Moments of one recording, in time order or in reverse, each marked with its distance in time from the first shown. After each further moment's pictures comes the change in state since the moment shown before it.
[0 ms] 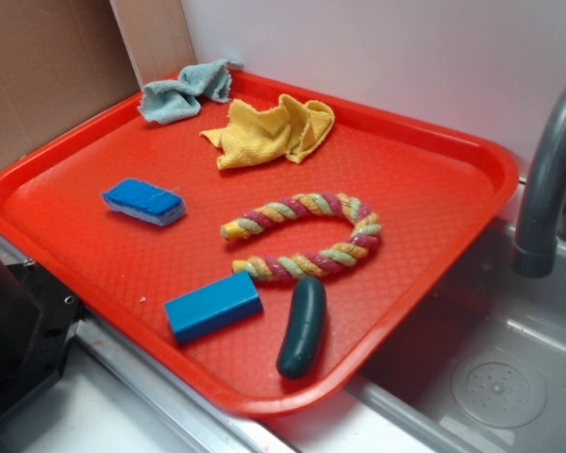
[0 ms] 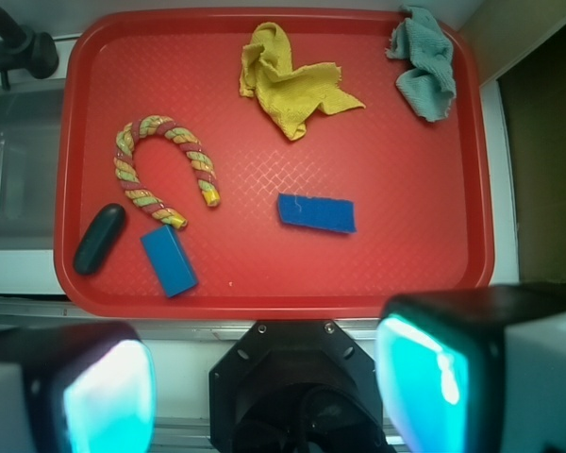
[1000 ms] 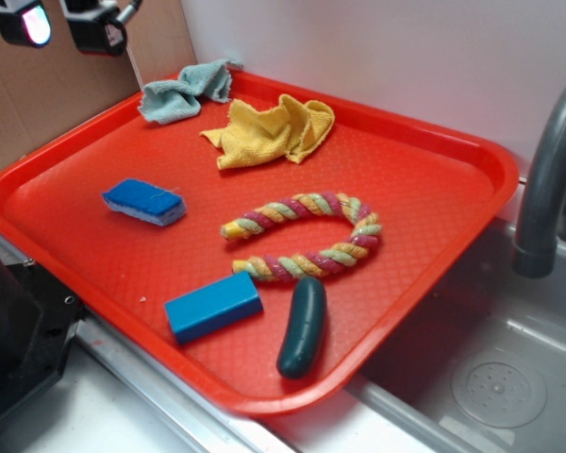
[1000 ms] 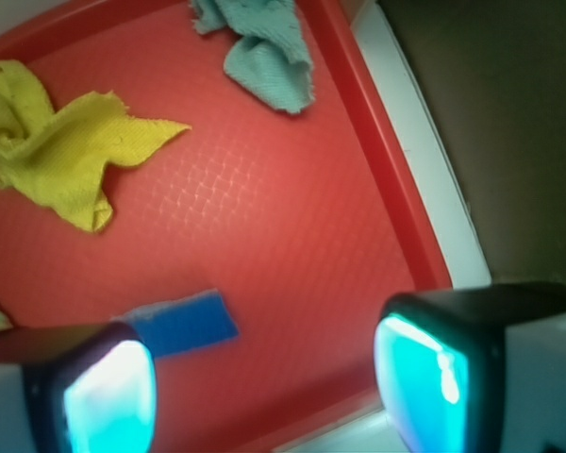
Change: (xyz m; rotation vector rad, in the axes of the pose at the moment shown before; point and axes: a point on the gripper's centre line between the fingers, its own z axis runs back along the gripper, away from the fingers) arm 0.064 0.113 -0.100 0.118 0.039 0.399
